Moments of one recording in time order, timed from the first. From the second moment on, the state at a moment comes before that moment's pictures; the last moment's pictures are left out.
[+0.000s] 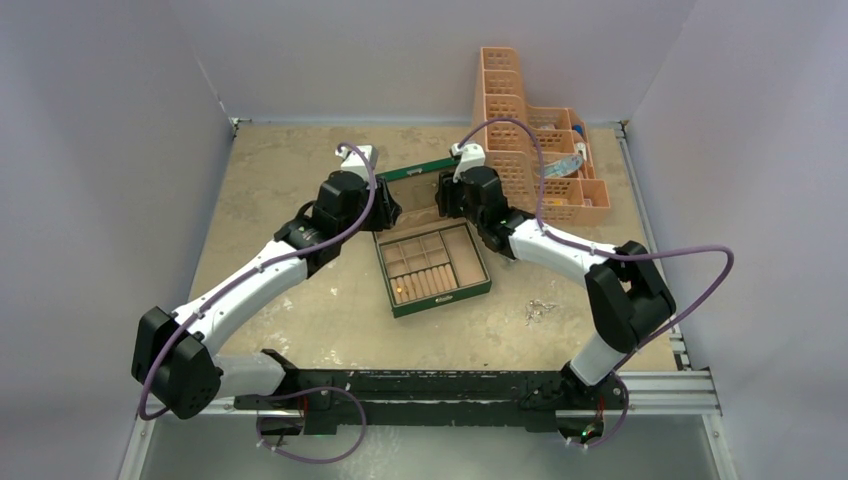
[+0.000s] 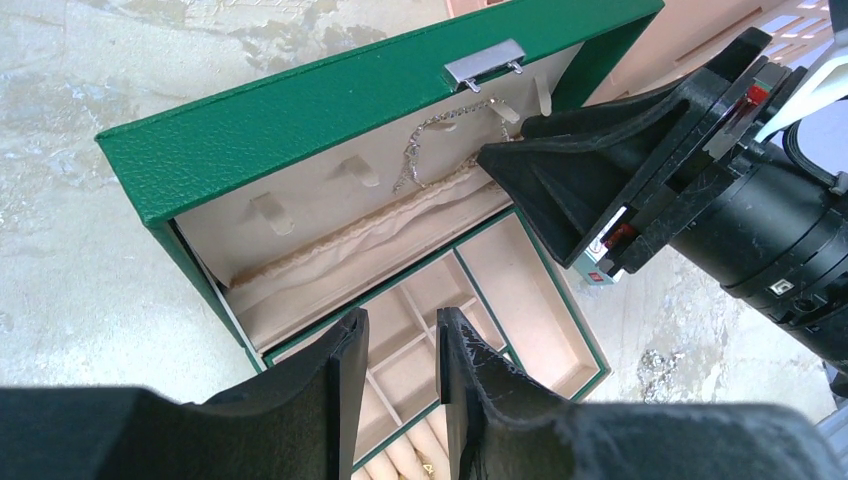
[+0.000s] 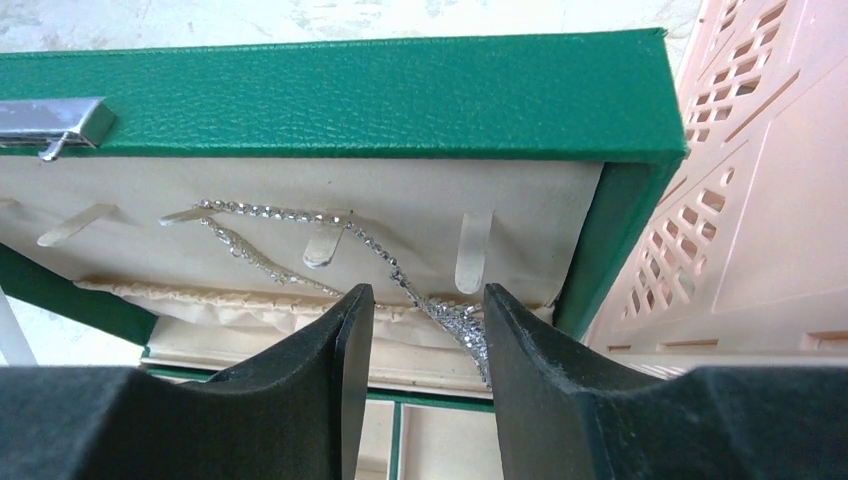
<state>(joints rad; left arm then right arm) -0.59 1.26 1.00 -0.19 -0.10 -0.49 0.62 1.64 1.06 0.18 0.16 0.25</state>
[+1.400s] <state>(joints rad) -0.59 1.26 1.00 -0.20 -0.08 -0.49 0.61 1.65 1.06 0.14 0.00 0.44</state>
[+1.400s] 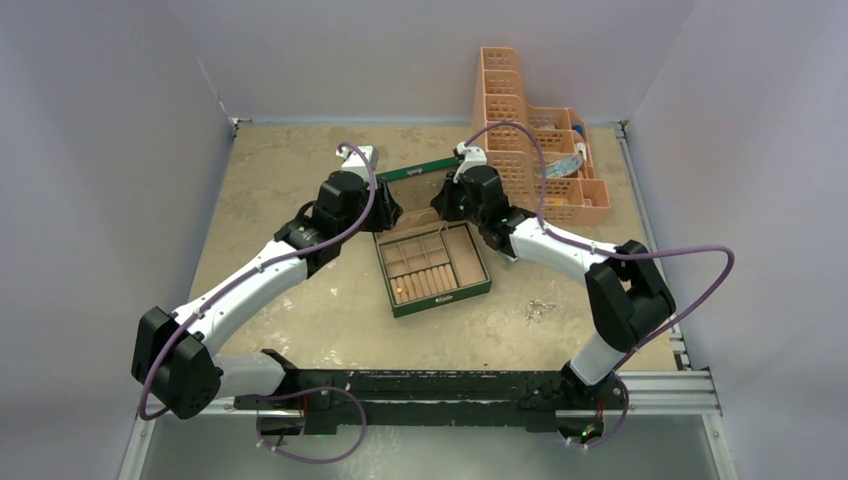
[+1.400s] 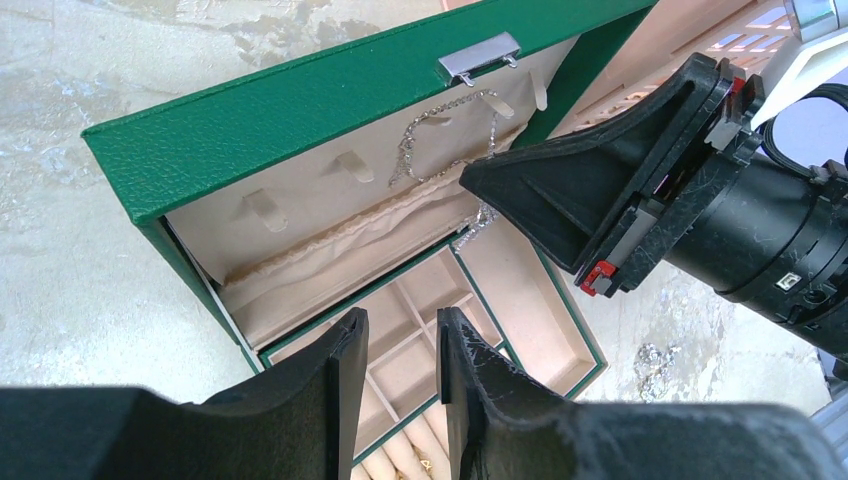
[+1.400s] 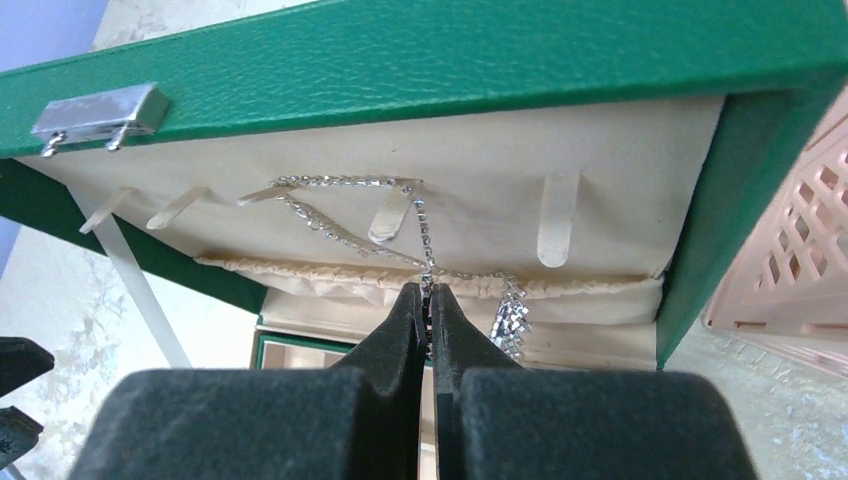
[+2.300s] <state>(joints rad) -0.59 1.27 1.00 -0.20 -0.06 -0.50 0.61 1.63 1.03 0.10 0.08 0.52</state>
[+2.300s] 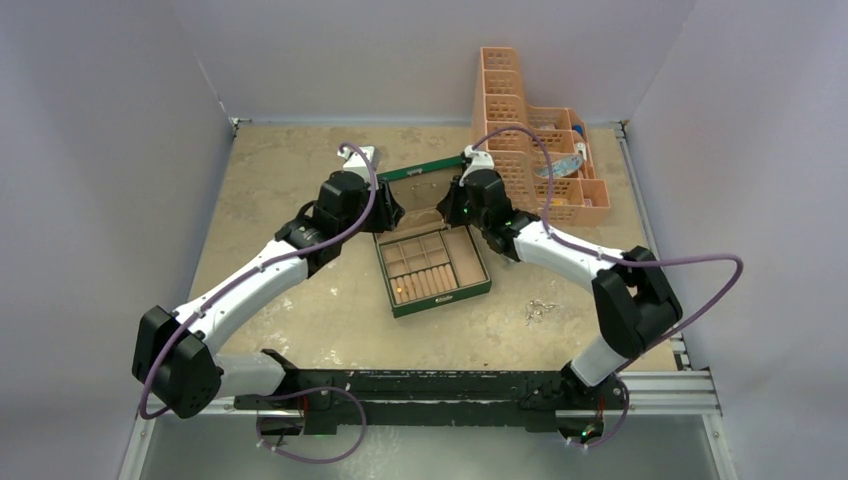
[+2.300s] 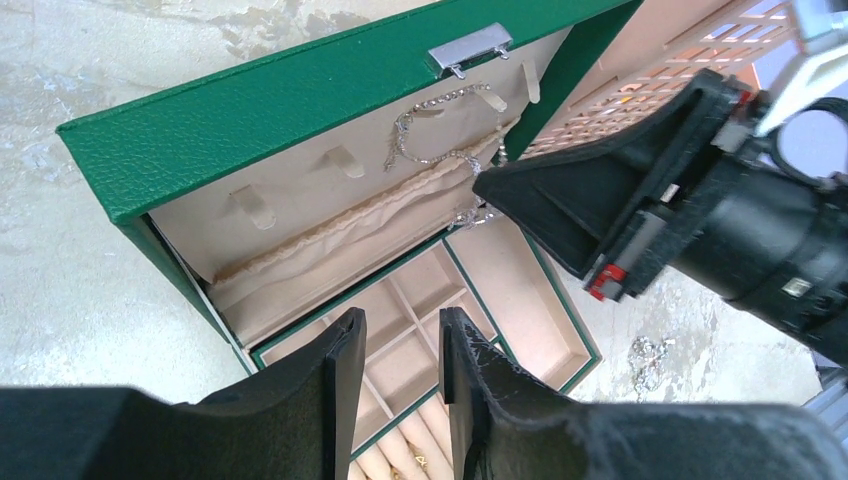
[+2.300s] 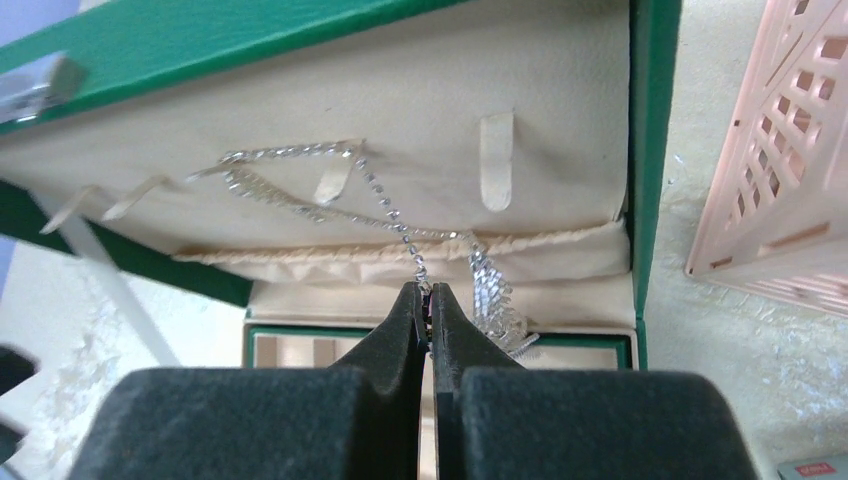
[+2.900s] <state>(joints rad) -0.59 1.31 1.00 -0.20 -0.09 -0.52 0.59 1.51 1.09 -0.01 -0.03 0.61</state>
